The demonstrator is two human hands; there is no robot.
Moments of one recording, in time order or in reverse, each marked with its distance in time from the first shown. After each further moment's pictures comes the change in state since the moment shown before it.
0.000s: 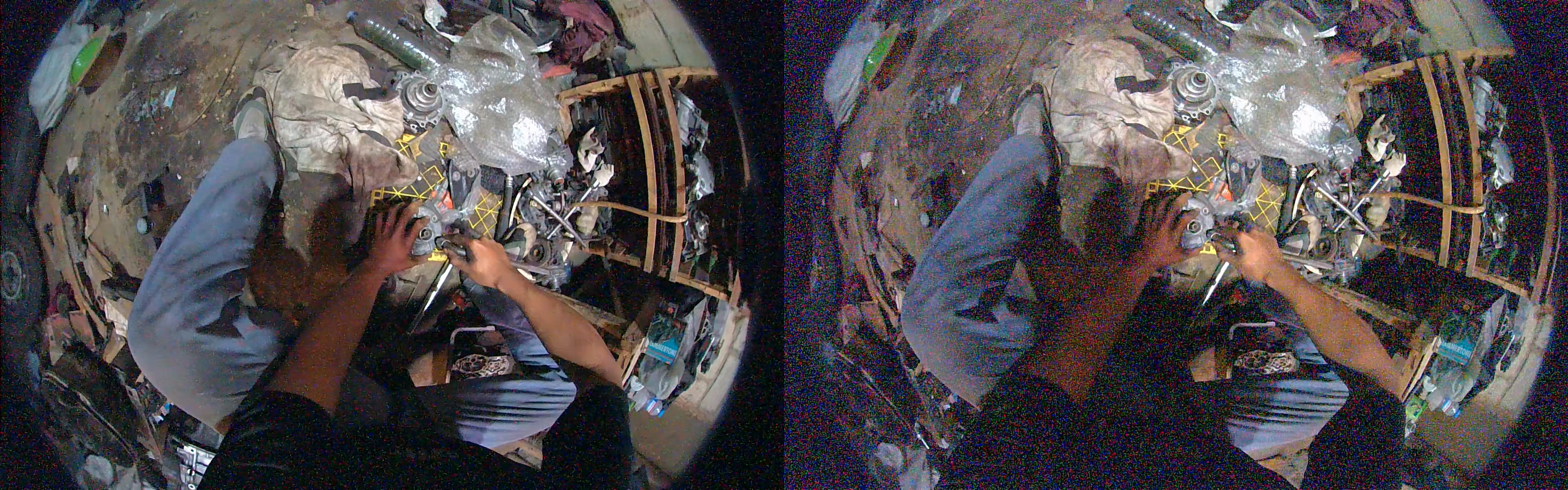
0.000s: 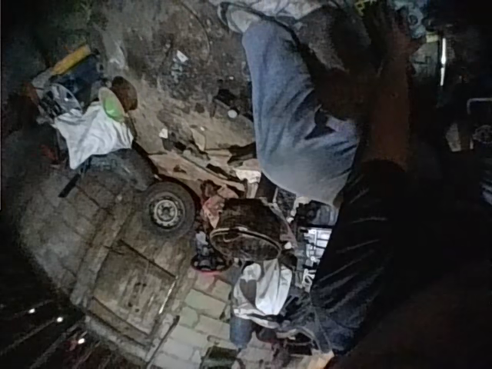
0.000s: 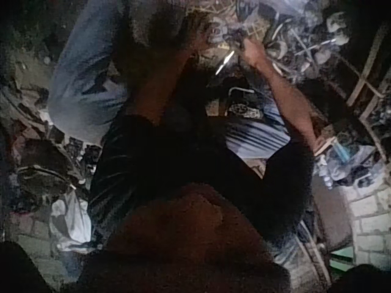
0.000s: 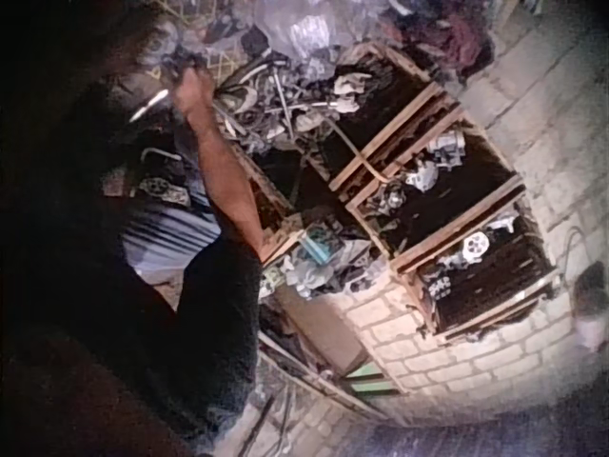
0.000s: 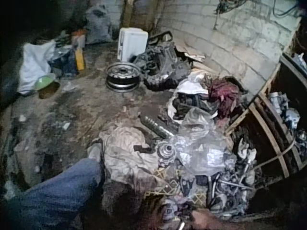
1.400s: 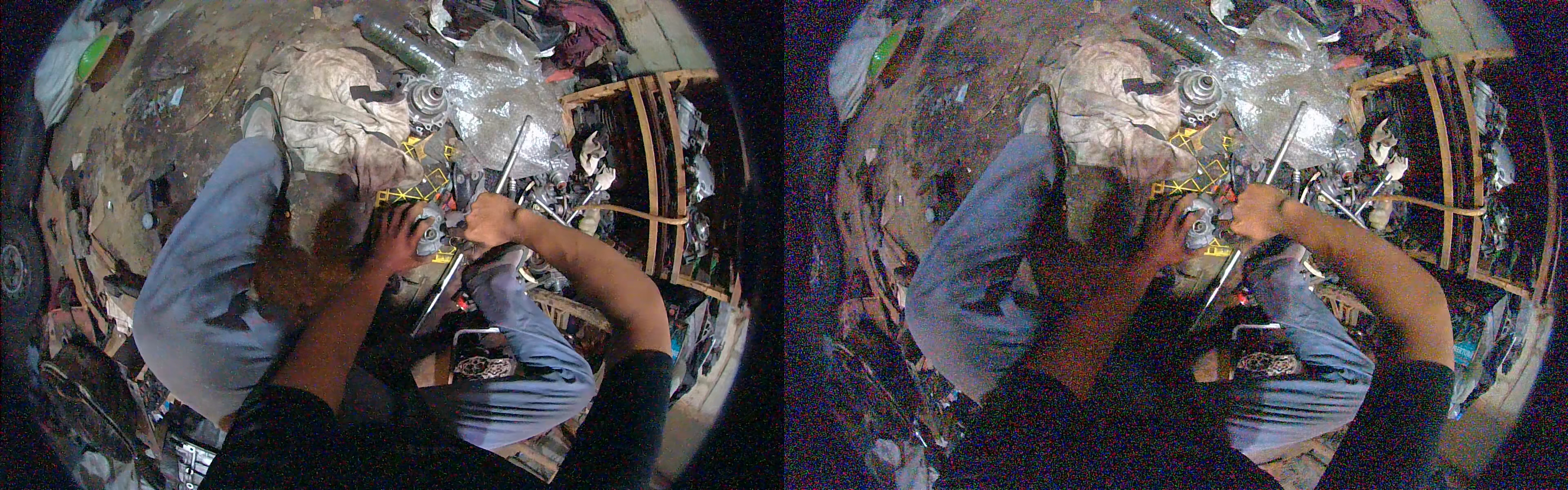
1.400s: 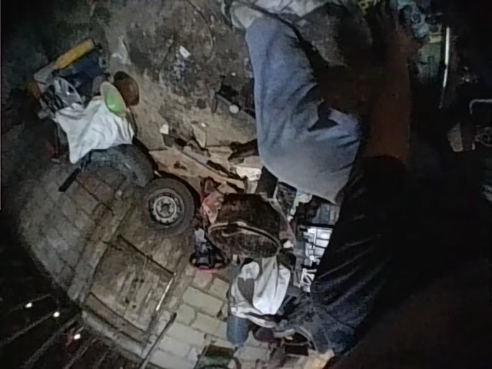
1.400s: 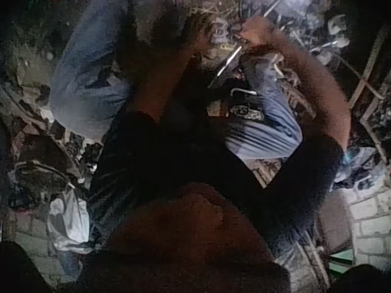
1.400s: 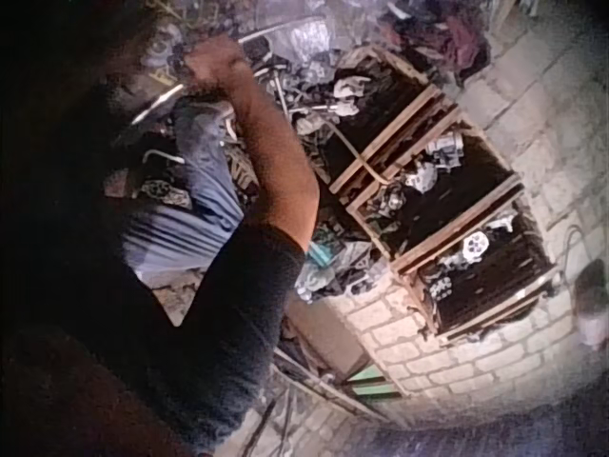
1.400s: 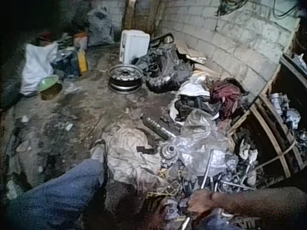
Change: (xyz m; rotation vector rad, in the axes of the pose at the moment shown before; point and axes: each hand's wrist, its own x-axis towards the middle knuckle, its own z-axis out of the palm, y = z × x) left_hand 0.005 0.004 -0.006 -0.030 0.120 0.067; right_hand 0.069 0.004 -0.073 -0.878 -0.431 -0.807
